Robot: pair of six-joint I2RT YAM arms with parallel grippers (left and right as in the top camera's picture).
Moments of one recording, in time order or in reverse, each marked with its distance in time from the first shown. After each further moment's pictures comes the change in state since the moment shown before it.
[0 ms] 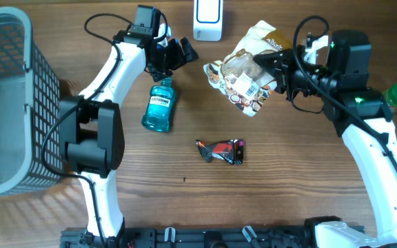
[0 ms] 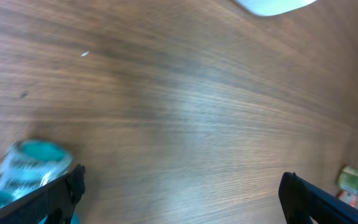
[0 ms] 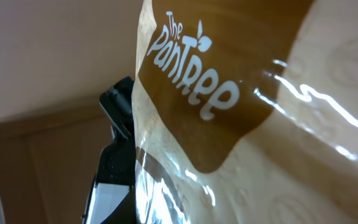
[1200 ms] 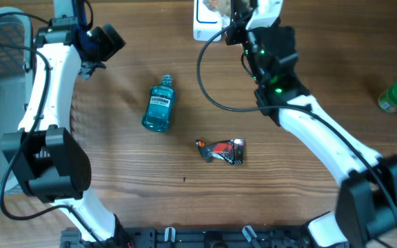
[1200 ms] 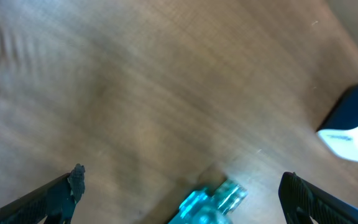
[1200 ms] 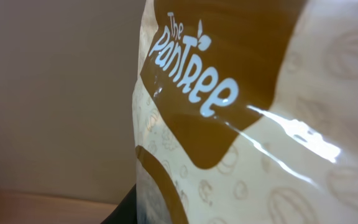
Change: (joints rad) left arm 0.299 -0.224 -0.005 -0.198 -0.328 0.000; right arm 0.329 0.349 0.005 1.002 0.945 -1.153
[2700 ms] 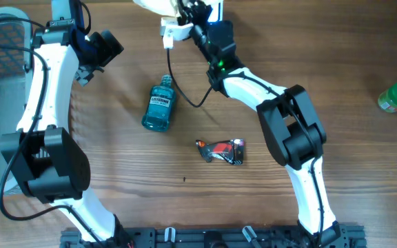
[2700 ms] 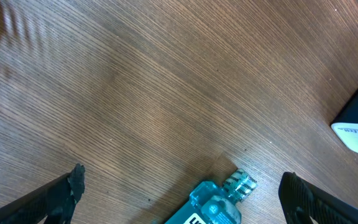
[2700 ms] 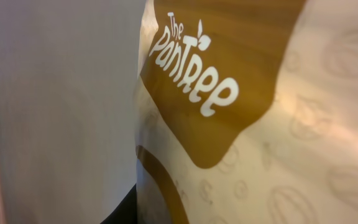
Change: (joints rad) left arm 0.009 0.000 0.000 -0.051 0.000 0.000; right arm 0.084 0.667 0.465 0.331 -0.280 -1.397
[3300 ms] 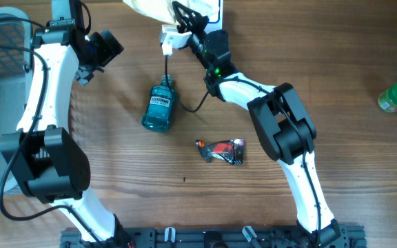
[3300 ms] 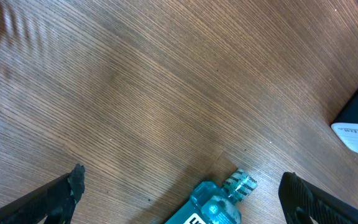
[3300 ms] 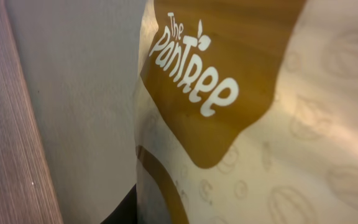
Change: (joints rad) left arm 0.000 0.000 0.000 0.000 0.000 0.000; right arm 0.006 0.090 0.006 0.068 -0.021 0.161
